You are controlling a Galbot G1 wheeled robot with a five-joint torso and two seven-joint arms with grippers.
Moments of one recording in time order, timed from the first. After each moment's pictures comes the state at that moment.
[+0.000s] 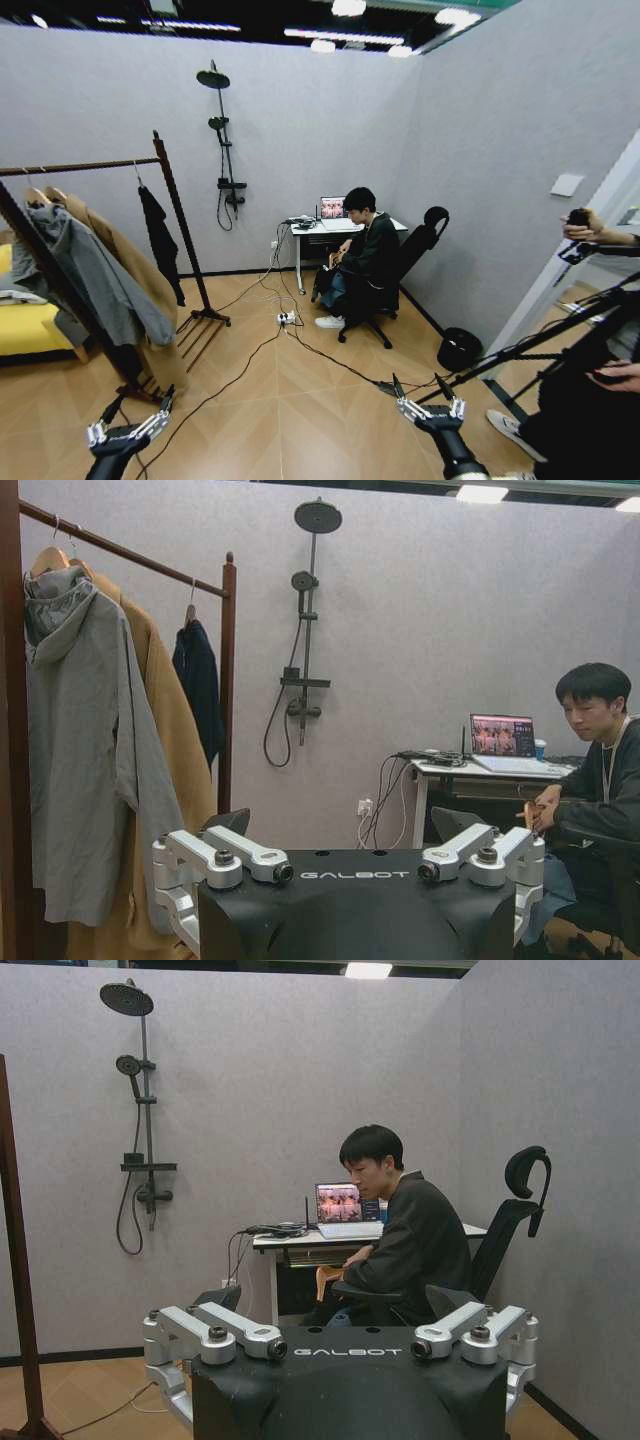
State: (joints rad) left arm 1.83 -1.30 -0.87 -2.29 -0.49 -0.05 0.04; right arm -1.83 1.35 0.64 2.32 0.26 0.09 0.10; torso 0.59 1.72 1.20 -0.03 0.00
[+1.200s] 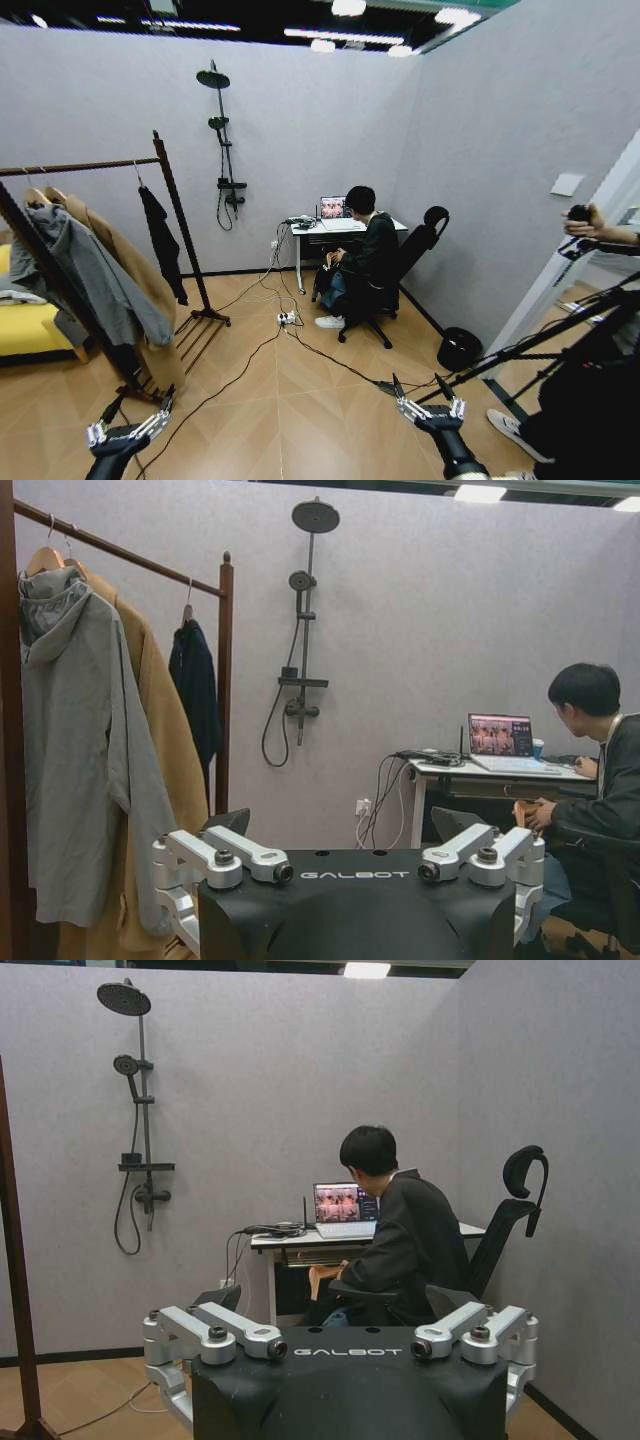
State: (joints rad) left arm 1.83 -1.30 -0.87 -2.29 -0.49 -0.05 0.04; right arm -1.83 1.35 0.64 2.32 0.26 0.09 0.10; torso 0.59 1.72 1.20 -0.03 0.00
